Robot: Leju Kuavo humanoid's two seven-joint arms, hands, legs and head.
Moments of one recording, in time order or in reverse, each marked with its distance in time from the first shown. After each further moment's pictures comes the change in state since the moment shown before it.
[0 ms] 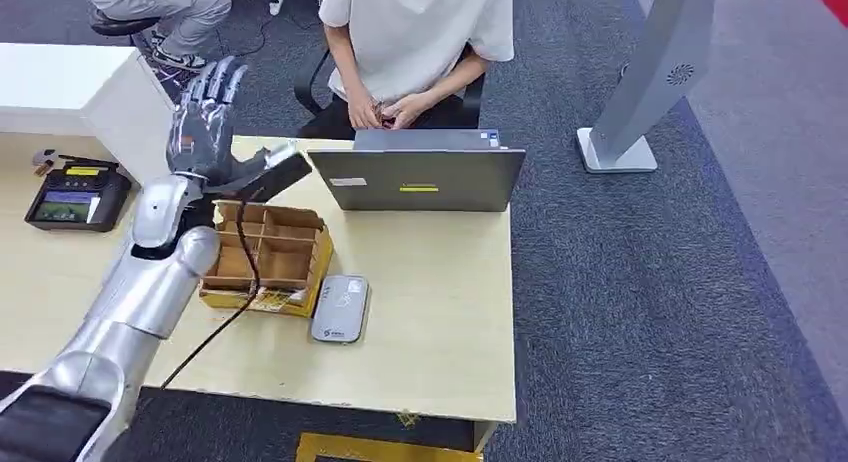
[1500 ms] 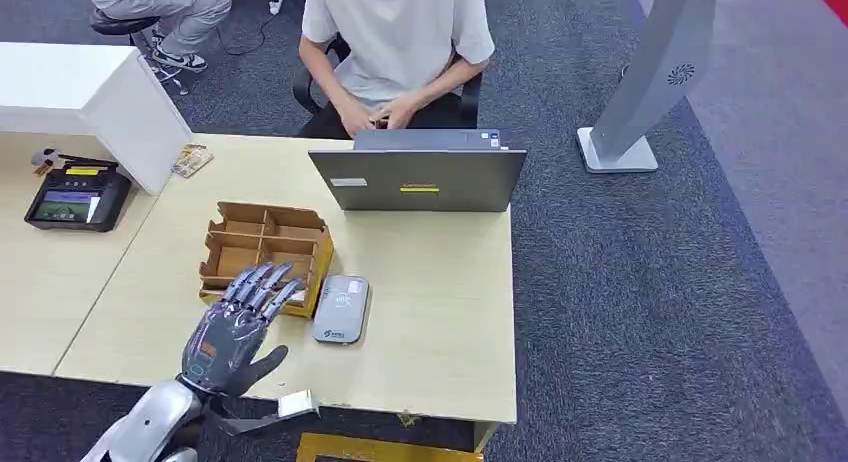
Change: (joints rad) left arm 0.710 0.155 -0.047 -0.561 -0.146 -0.031 0.004; right arm 0.028 -0.004 -0.069 -0.002 -0.011 -0.008 -0.009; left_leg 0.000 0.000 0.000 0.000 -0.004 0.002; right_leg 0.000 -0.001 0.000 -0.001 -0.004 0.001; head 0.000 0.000
